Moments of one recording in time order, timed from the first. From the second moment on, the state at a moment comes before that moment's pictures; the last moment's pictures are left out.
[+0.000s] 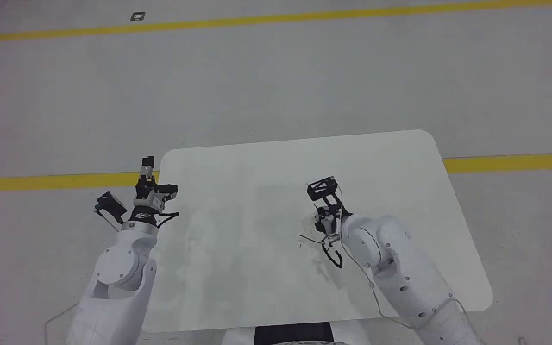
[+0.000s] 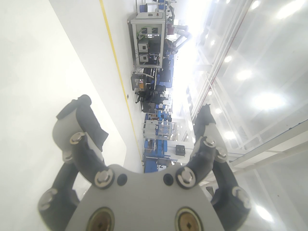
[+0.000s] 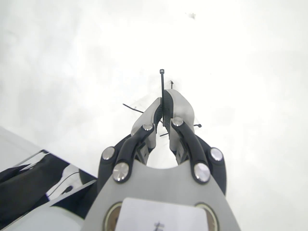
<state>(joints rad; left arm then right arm) 1.73 -1.15 -1.60 -1.80 -0.42 0.00 0.00 -1.46 -1.27 1.13 -1.86 -1.10 0.09 1.06</state>
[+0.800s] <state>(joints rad) 1.74 -1.14 -1.60 -1.83 -0.36 -0.13 -0.22 -1.41 -1.28 1.16 -1.84 -0.84 0.25 1.00</state>
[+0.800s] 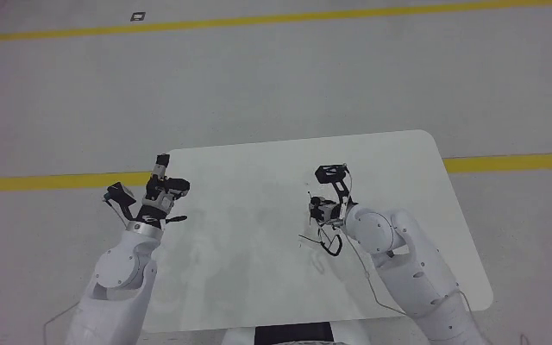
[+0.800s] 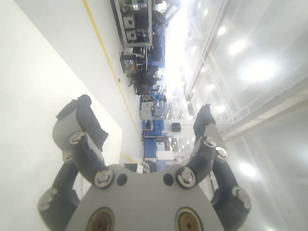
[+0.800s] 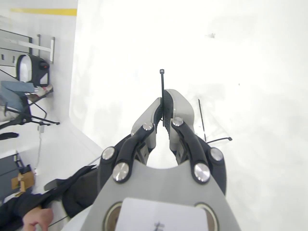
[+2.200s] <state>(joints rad) 1.77 -1.14 -1.44 -1.81 -0.09 -0.34 -0.51 -1.33 -1.38 1.20 -1.64 -0.48 0.34 0.86</state>
